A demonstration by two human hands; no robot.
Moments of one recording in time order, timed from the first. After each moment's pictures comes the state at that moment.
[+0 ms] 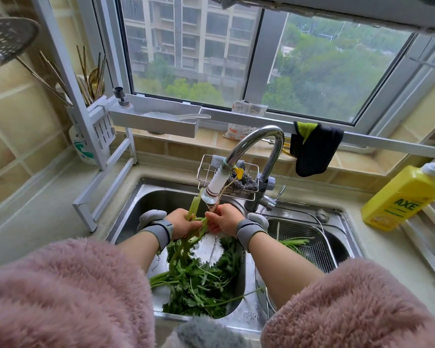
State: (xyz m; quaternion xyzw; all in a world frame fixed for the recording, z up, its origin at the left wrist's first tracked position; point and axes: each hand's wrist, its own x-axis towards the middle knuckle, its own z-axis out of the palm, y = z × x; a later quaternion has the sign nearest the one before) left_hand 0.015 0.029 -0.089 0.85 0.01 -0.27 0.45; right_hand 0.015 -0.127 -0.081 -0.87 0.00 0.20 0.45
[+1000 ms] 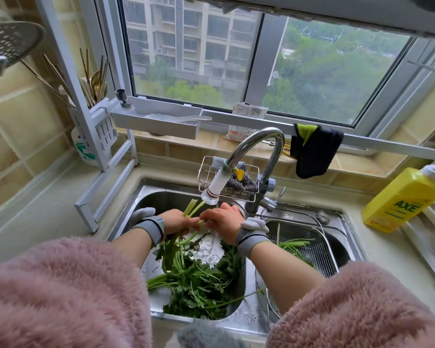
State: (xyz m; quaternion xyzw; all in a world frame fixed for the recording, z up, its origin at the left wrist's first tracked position) left_hand 0.022 0.043 -0.082 0.81 0.06 -0.34 0.47; right_hand 0.004 -0.132 -0.079 -0.97 -0.21 0.06 0.10
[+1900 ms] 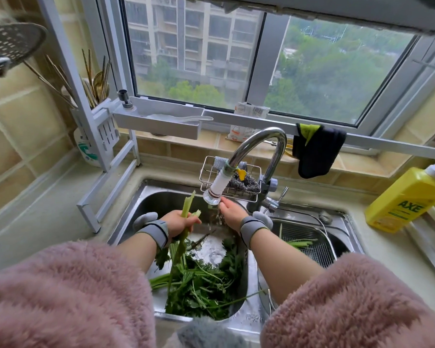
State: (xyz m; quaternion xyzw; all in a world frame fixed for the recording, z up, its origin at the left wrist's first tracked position) left_hand 0.011 0.037 -0.084 0.77 0.06 -0.27 0.57; right_hand 0.017 -0.129 -0.059 -0.90 0.06 0.17 0.41
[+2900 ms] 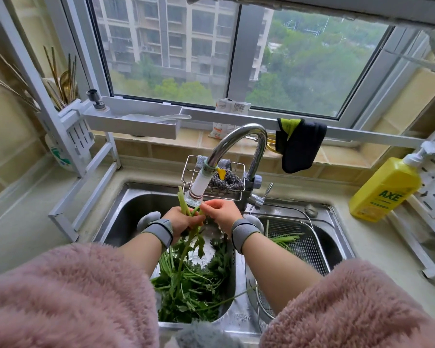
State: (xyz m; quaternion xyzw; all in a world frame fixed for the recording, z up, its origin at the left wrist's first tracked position) left_hand 0.024 -0.008 -0.090 0.70 0.10 -0.26 0.66; right_hand 0.013 -0.147 -0.072 -0.79 0.09 0.10 0.60
